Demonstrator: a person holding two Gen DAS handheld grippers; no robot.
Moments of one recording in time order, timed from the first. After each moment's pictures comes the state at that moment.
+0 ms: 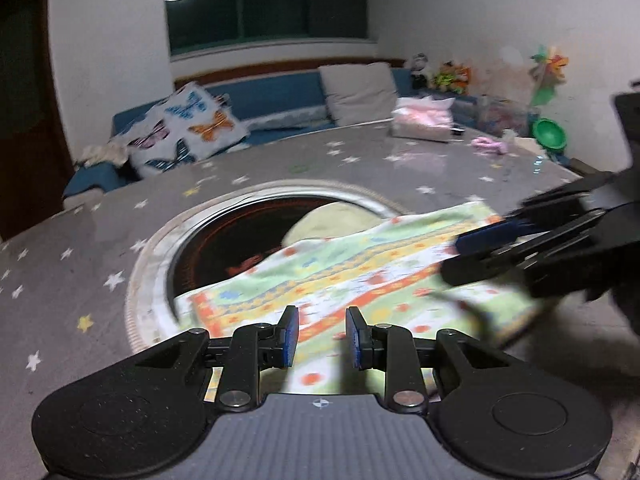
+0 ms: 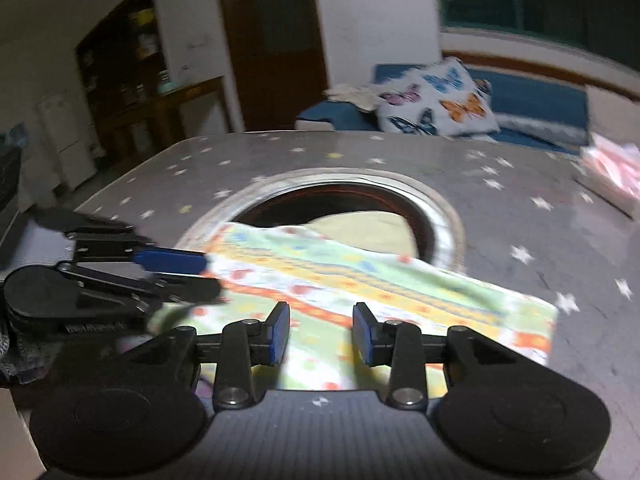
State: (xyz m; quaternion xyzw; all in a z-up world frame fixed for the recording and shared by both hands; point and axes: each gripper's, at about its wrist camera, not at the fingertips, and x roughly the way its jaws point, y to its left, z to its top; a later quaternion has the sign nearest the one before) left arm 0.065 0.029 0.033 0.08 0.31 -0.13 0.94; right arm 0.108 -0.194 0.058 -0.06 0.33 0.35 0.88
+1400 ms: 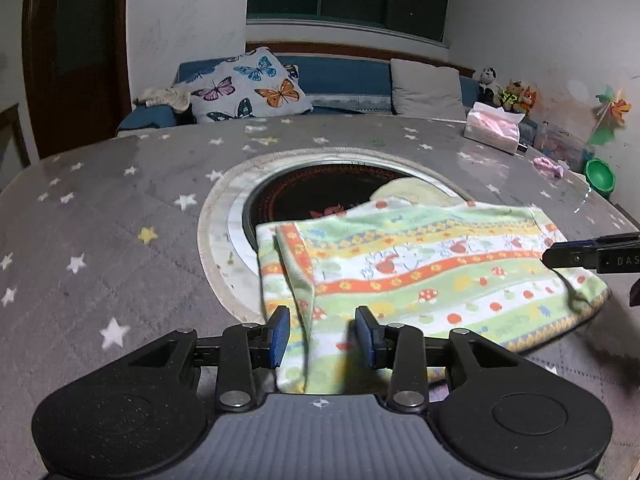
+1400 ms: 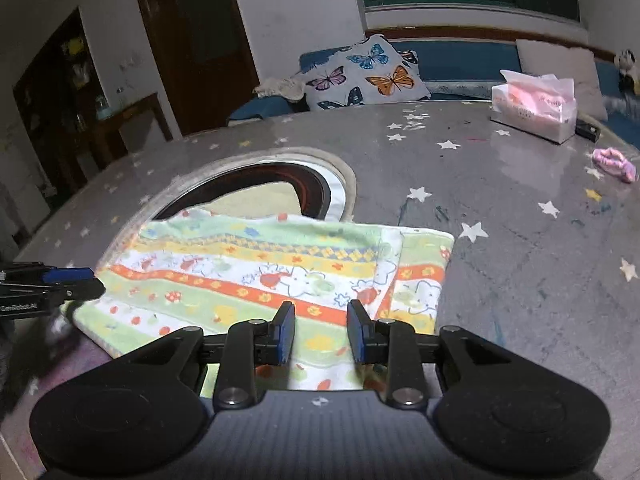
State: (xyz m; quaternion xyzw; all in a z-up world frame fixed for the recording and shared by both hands) left arm 0.053 0.088 0.021 -0.01 0.34 -0.04 0.94; right arm 0.129 -0.267 0.035 0.01 0.36 0.26 0.89
